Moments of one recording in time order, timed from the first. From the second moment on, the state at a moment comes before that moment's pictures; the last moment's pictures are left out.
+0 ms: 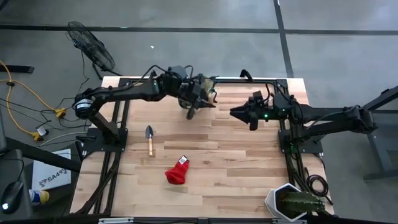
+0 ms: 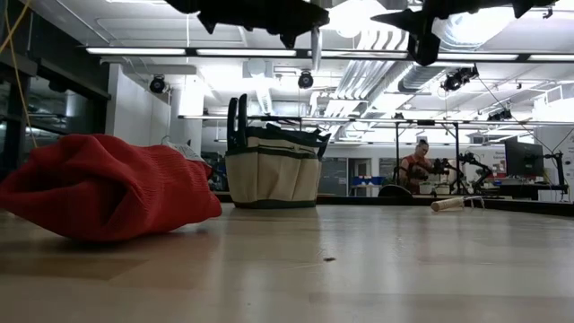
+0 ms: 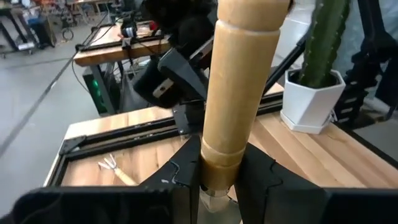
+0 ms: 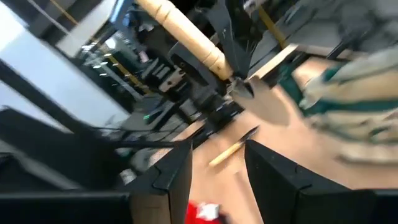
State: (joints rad) left arm 0.32 1.59 1.32 0.08 0.56 0.24; right arm -0.11 0.88 0.66 0.13 -0.03 0.67
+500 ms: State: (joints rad) left arm 0.35 1.67 1.32 0.15 0.50 0.18; right arm -0.17 0.97 0.66 0.35 0.18 0.34
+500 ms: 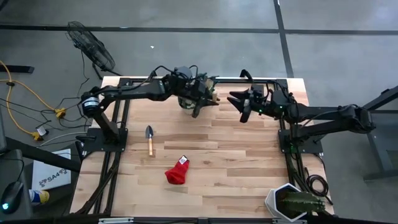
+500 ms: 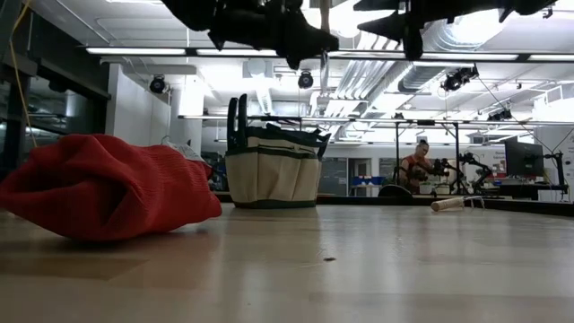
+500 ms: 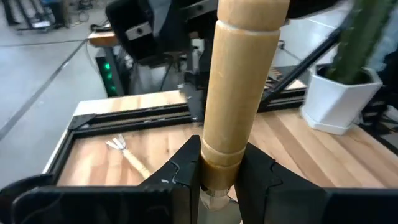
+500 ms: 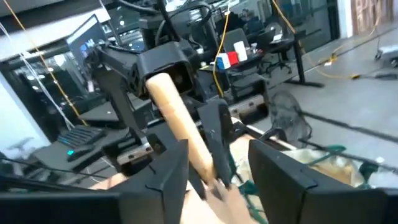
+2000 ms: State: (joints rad) left arm 0.35 1.74 1.32 0.17 0.40 0.15; right arm -0.21 1.17 0.83 0.32 0.13 0.10
